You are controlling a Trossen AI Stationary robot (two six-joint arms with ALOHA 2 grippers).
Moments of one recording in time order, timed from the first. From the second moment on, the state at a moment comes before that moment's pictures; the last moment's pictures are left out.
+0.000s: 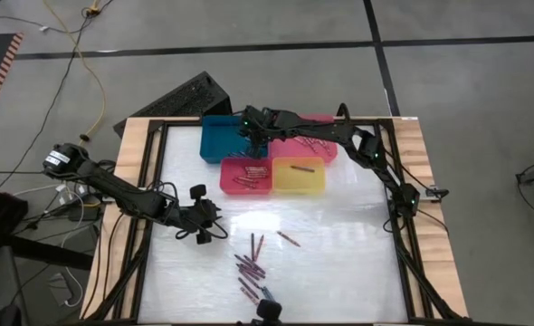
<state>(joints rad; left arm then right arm) -0.36 1.17 0.44 -0.09 -0.50 -0.27 -0.39 2.23 2.04 -0.72 0.21 -0.13</state>
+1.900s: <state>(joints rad) -0.36 1.17 0.44 -0.04 -0.50 -0.28 0.56 2.23 2.25 -1.14 0.07 0.13</state>
